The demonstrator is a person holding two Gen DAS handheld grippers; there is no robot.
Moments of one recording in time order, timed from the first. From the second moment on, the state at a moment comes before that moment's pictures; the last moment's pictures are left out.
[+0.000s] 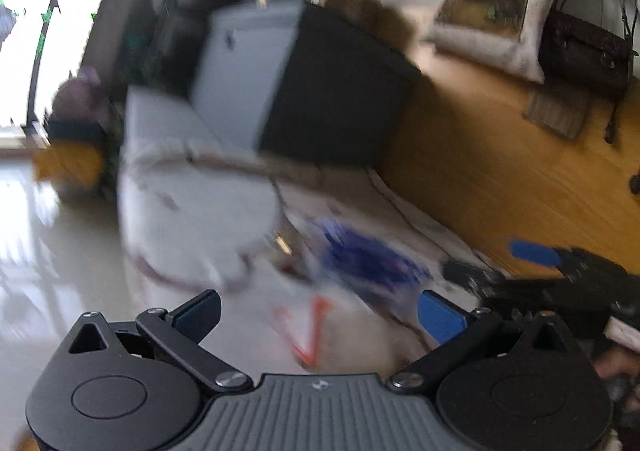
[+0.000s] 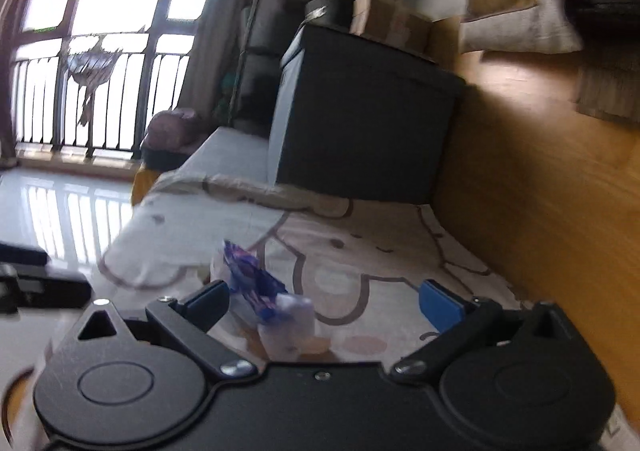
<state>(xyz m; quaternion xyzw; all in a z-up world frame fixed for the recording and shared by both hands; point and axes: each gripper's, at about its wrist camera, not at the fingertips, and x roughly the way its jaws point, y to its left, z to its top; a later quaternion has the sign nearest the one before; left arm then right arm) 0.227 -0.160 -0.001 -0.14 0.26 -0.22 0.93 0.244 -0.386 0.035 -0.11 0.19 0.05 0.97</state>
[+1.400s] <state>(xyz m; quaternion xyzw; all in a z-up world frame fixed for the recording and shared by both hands) 0.193 -0.195 -0.044 -0.13 0.32 -0.38 0.86 0.194 -0.434 0.026 -0.03 0.28 -0.03 0.96</state>
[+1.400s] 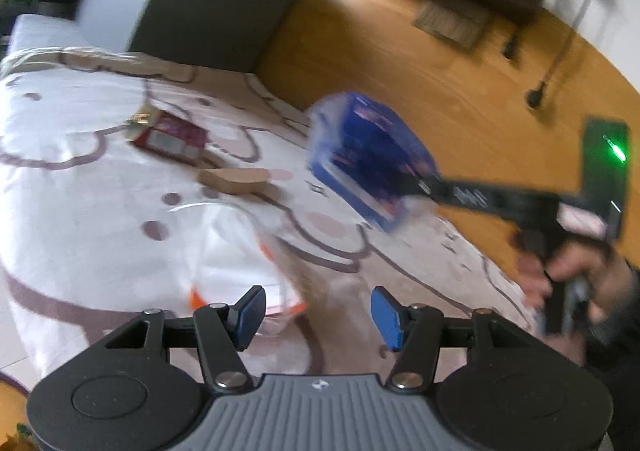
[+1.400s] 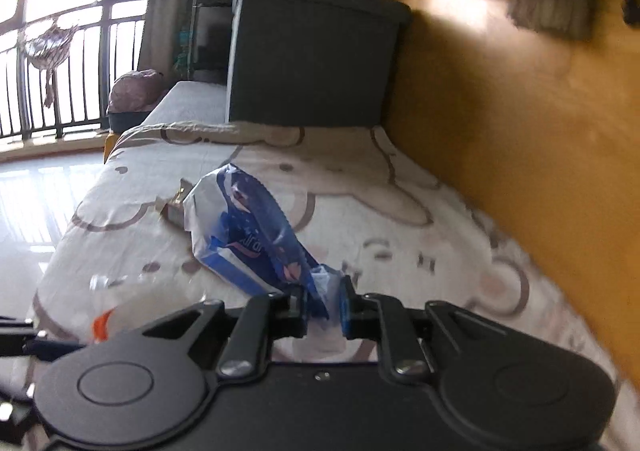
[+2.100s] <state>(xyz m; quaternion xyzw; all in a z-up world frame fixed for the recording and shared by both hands) 0.231 -0.201 -0.061 -0.25 0.36 -0.30 0.85 0.165 -0.407 -0.008 -0.01 0.31 -0.03 0.95</state>
